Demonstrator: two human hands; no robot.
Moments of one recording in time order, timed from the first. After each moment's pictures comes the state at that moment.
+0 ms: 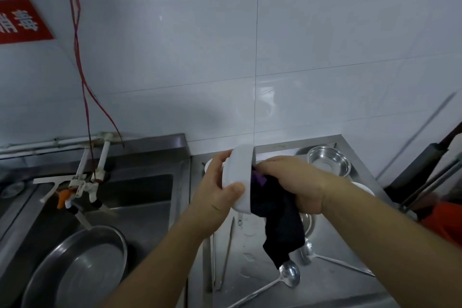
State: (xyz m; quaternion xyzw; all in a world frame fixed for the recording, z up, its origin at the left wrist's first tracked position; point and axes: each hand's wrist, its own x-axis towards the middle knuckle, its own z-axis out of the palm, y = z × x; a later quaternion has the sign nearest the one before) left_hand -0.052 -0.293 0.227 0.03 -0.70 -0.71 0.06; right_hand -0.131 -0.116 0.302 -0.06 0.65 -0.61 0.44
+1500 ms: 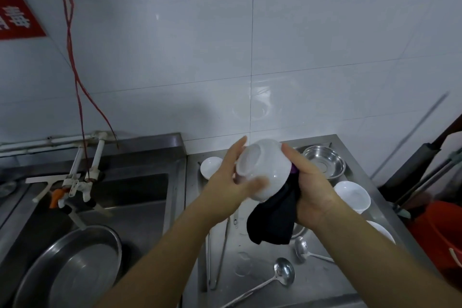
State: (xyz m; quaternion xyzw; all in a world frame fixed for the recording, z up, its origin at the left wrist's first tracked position) left_hand -0.070 -0.271 0.244 0.04 -0.77 -0.64 0.01; right_hand -0.121 -0.095 0.271 0.06 0.43 -0.83 0.35
